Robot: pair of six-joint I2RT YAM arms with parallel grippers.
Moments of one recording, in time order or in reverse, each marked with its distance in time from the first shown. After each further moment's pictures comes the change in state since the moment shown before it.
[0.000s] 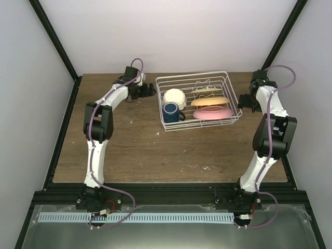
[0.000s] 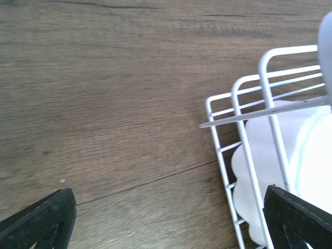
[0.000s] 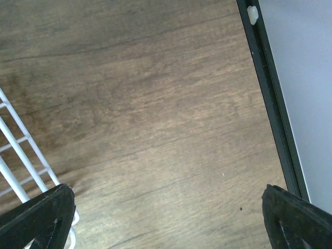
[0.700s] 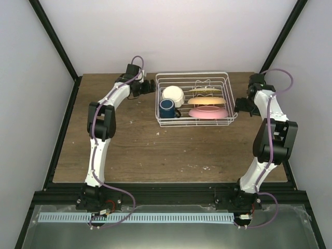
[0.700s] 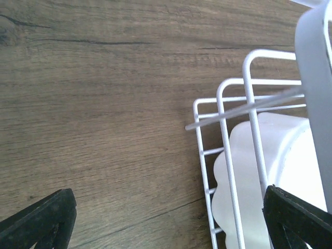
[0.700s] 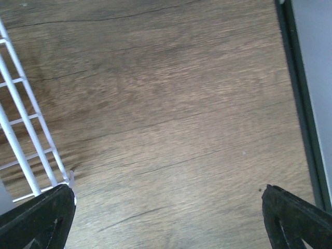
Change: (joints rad) left arm -0.012 0.098 0.147 0.003 0.014 -0.052; right arm 0.021 -0.100 -0.130 0.019 -0.041 0.002
